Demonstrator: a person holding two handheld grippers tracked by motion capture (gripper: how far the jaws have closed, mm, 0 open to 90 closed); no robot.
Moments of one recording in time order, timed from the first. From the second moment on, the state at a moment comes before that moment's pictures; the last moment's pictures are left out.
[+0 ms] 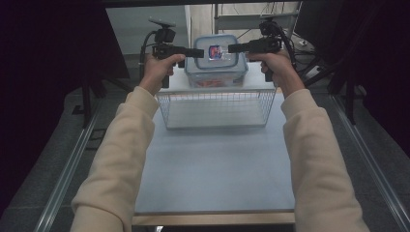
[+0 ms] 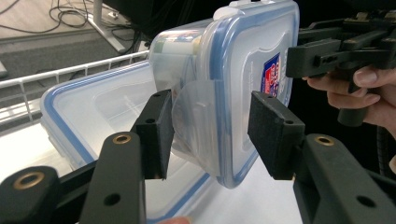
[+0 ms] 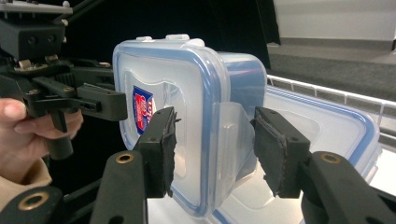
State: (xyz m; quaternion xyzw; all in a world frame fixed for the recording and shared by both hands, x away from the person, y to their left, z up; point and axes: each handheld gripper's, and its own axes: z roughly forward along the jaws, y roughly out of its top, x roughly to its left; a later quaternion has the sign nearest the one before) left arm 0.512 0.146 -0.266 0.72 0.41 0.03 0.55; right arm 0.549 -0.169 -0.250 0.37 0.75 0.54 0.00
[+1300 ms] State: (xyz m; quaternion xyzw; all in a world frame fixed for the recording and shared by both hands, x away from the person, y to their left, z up) left arm 0.507 0.159 -0.283 0.68 0.44 0.01 0.59; right arm 0.546 -0.199 -0.264 0.43 0.71 0.56 0.00
